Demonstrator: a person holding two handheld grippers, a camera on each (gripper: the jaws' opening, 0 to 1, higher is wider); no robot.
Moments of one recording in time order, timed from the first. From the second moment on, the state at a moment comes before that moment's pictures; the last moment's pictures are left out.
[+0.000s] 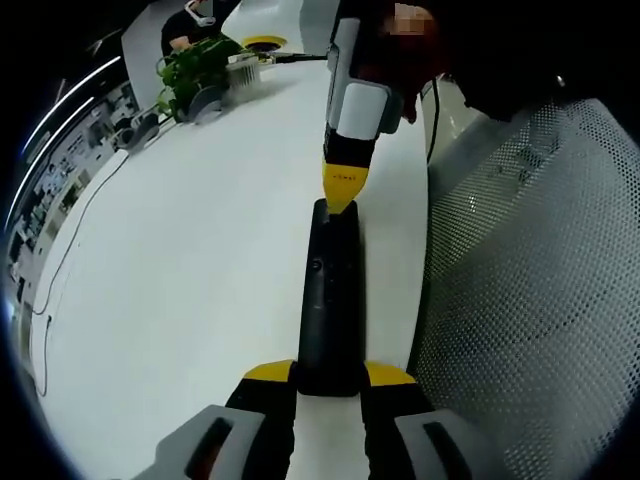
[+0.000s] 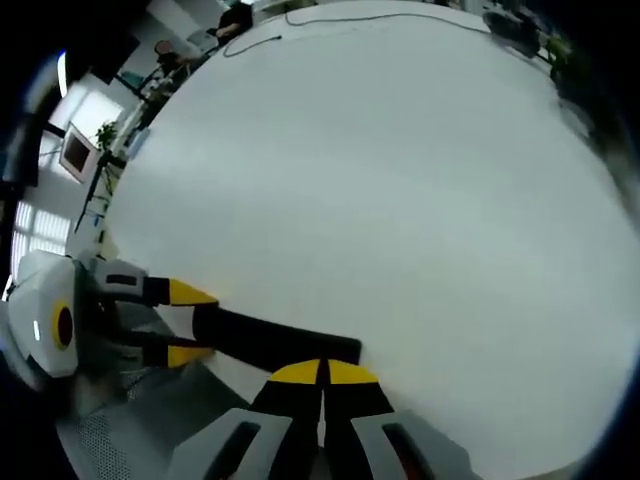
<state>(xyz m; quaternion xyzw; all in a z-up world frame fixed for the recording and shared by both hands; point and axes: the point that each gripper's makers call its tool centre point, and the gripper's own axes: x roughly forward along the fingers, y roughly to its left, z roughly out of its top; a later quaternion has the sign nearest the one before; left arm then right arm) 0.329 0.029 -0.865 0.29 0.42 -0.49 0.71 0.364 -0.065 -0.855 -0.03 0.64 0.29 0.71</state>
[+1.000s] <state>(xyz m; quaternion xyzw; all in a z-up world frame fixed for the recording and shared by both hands) 0.329 0.030 -0.865 0.29 0.42 -0.49 0.71 0.364 -0.064 -0.855 -0.02 0.64 0.28 0.71</state>
